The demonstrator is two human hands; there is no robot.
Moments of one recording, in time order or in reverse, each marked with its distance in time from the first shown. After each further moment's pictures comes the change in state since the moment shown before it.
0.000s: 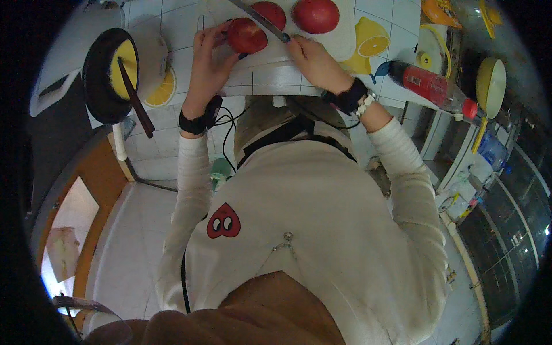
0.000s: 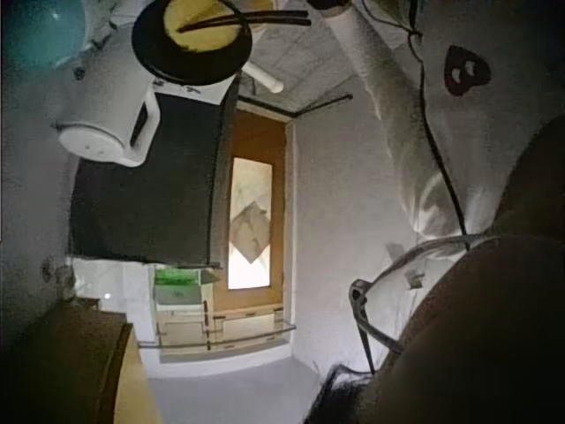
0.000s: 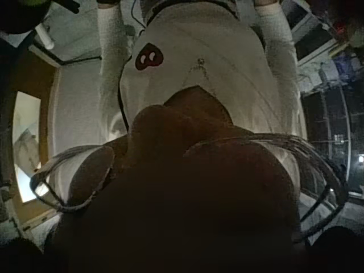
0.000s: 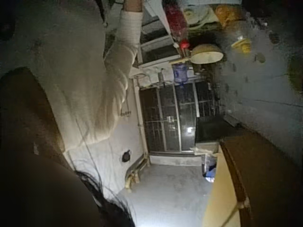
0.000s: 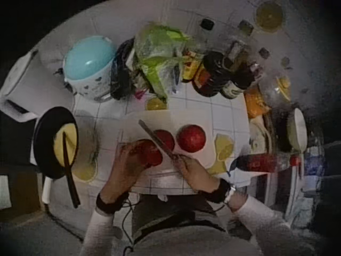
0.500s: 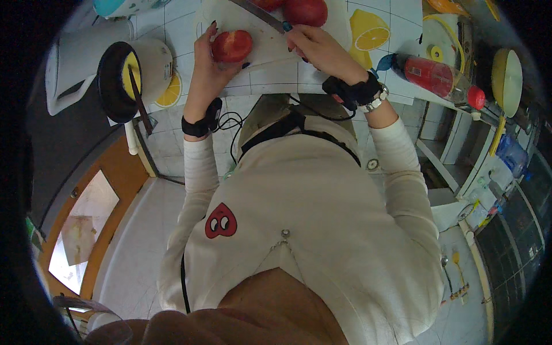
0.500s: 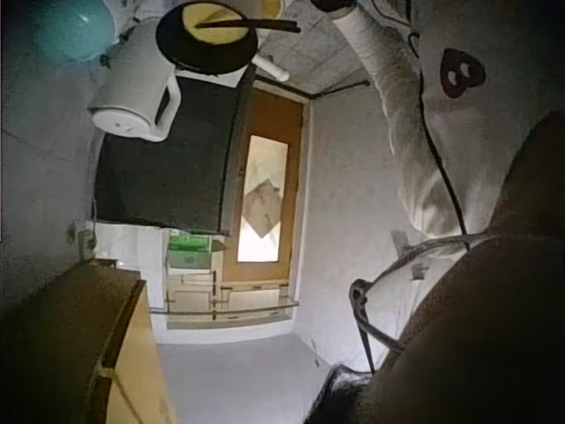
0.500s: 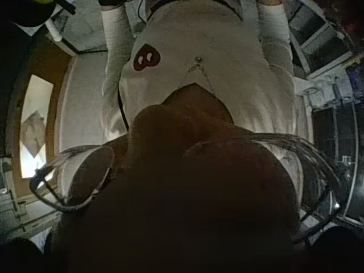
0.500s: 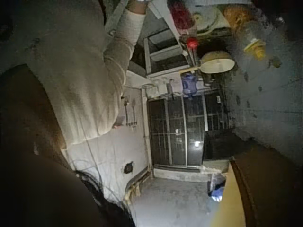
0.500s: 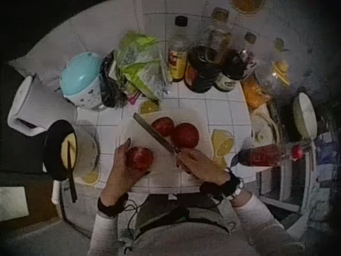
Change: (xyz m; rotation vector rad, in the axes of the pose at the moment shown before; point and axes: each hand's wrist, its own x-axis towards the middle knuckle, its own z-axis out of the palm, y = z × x) left_hand 0.002 0.023 0.002 0.126 -0.009 -0.008; right_hand -0.002 -0.015 -0.039 0.285 -0.084 0.210
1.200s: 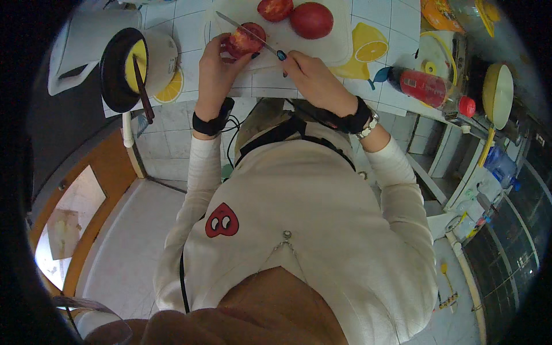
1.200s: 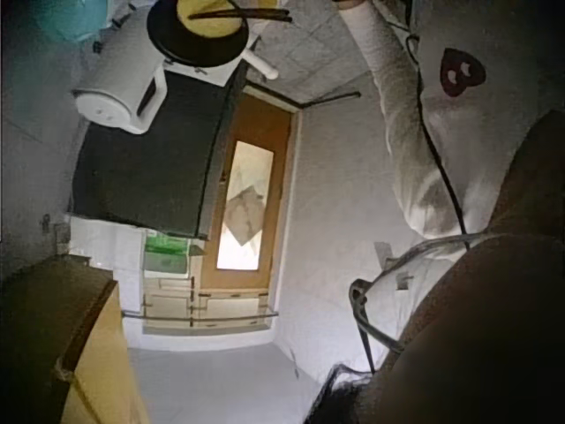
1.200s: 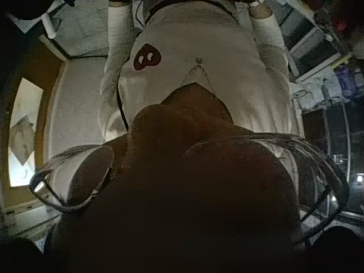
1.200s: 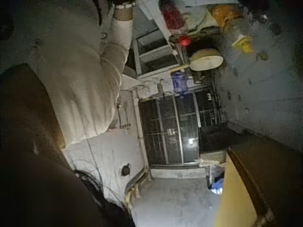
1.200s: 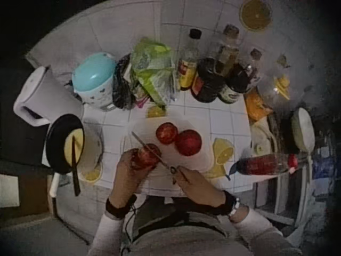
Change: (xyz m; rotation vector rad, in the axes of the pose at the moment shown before) left_hand -0.003 0.006 0.013 0.141 0.125 -0.079; right_hand -0.026 -0.012 0.033 -0.171 0.012 -0.136
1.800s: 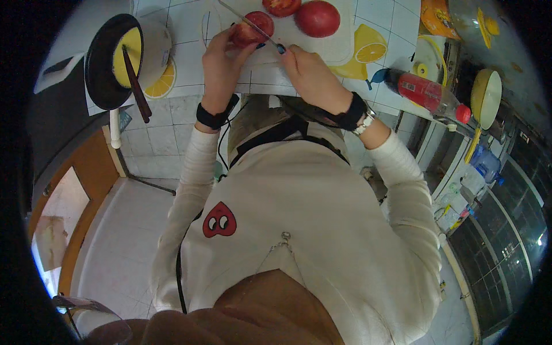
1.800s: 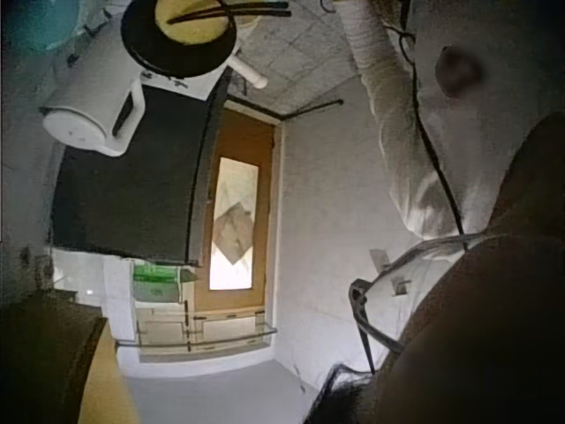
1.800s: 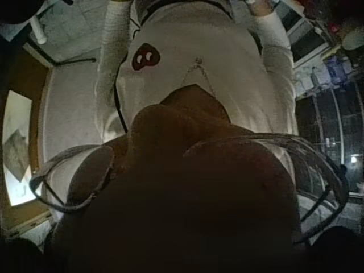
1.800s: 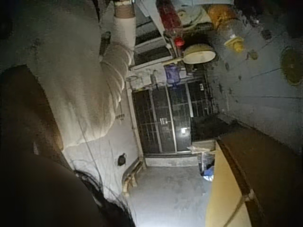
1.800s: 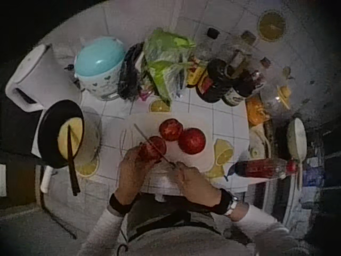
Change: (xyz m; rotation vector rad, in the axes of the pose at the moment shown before) left_hand -0.006 -0.007 0.020 -0.122 0.162 -0.029; right_hand 0.008 -0.007 0.011 -0.253 0.066 -0.084
